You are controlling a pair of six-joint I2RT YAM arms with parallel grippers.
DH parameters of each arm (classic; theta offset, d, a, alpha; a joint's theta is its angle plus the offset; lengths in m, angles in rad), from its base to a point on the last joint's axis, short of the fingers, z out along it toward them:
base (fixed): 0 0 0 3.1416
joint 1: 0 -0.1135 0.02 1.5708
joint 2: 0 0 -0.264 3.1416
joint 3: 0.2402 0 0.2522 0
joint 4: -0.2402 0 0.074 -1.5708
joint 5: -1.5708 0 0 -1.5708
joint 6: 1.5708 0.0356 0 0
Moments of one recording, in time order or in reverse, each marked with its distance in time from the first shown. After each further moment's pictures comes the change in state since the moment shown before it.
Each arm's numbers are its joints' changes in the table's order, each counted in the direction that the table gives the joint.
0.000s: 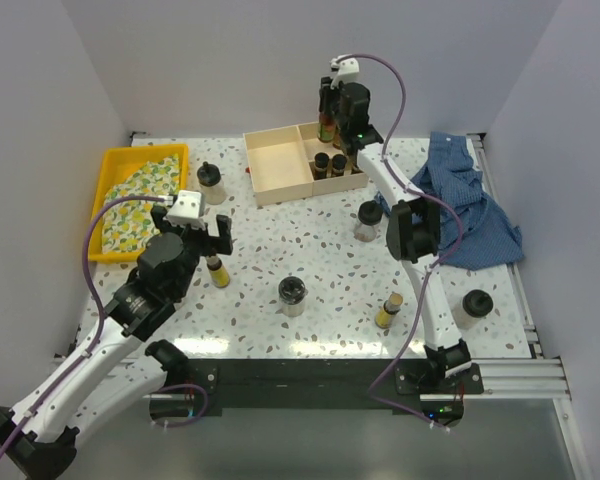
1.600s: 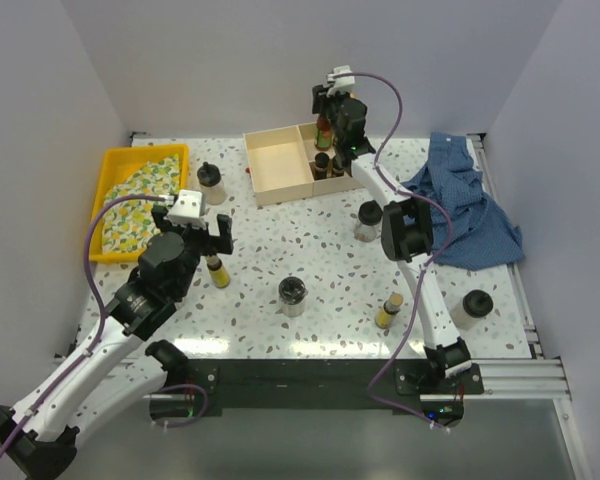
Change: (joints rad) left arm 0.000 0.007 0.000 0.007 0.003 0.000; right arm 0.000 0.111 -0.014 0.311 0.054 -0.051
